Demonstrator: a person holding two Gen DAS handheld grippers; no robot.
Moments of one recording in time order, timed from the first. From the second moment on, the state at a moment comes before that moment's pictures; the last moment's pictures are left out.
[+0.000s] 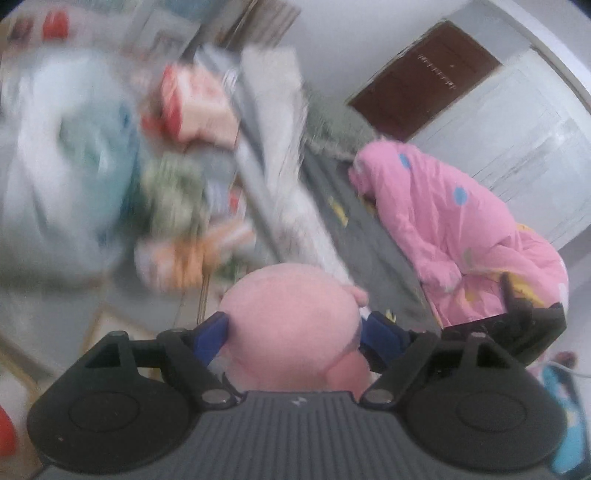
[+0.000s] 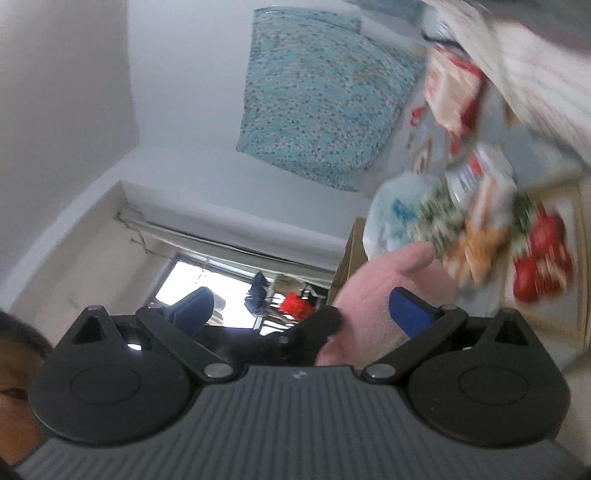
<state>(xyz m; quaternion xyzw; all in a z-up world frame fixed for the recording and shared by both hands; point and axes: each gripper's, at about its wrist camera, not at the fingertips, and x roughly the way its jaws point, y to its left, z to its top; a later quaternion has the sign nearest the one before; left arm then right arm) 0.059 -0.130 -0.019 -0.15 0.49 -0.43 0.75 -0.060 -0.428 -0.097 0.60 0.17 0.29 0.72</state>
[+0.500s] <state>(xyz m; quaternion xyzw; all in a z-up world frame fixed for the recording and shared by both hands) 0.073 -0.095 -0.066 -0.14 0.47 -0.40 0.77 -0.010 -0.379 -0.125 0.64 0.24 0.25 0.69</state>
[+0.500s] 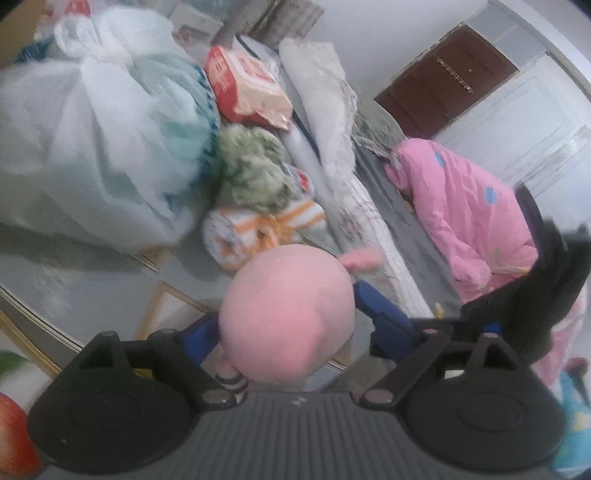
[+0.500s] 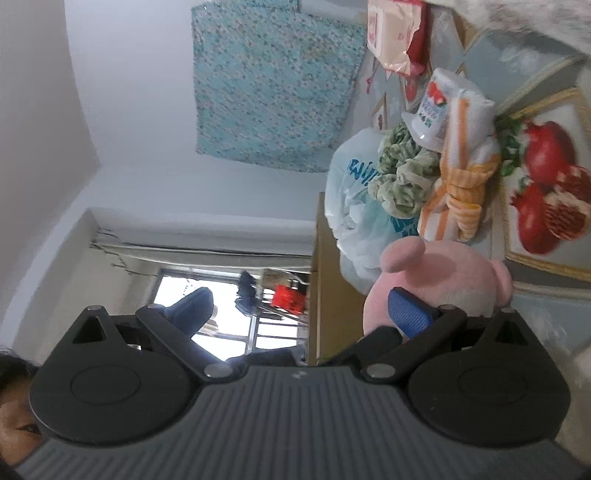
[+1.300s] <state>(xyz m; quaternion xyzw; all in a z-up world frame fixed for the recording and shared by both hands) 0.069 -0.069 -0.066 -0.07 0.42 -0.35 0.83 0.030 -0.349 -0.138 0.52 0.32 0.16 0.78</state>
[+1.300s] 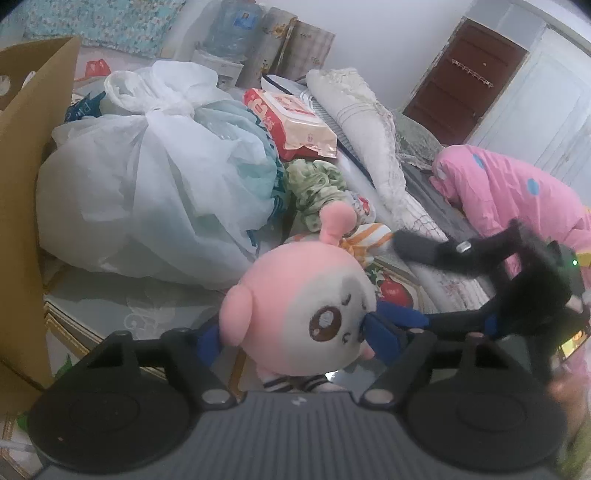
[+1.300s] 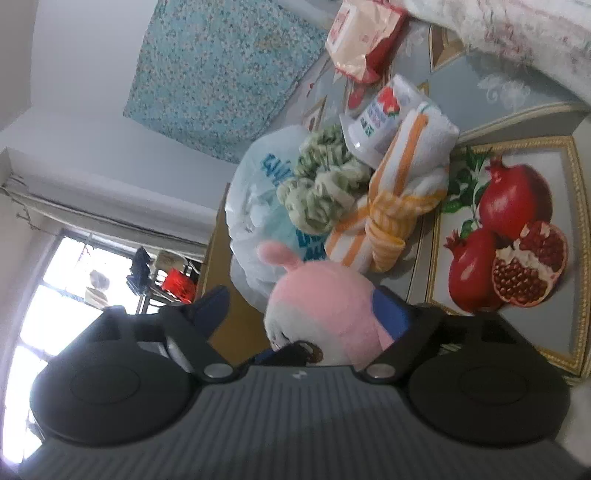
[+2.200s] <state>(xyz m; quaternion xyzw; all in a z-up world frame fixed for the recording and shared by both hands) 0.040 -0.098 -0.049 0.02 0.37 -0.29 0.88 0.026 -0.344 -0.152 0.46 0.32 0.17 0.81</state>
